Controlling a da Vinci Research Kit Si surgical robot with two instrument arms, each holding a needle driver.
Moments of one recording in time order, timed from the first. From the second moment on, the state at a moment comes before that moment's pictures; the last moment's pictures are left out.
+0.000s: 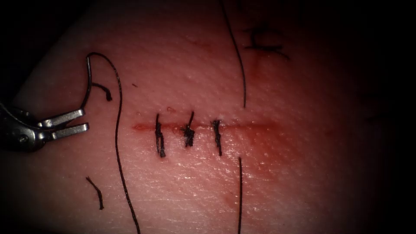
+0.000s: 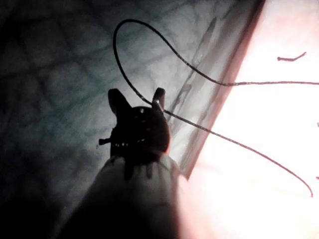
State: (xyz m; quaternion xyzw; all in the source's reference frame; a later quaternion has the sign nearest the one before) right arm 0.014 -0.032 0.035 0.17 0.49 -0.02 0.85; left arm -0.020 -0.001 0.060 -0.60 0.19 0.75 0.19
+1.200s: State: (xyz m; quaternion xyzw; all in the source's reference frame) right arm 0.007 -0.011 0.052 0.01 0.55 0.07 0.83; left arm -0.022 -0.002 0.059 -0.60 0.19 0.76 0.18
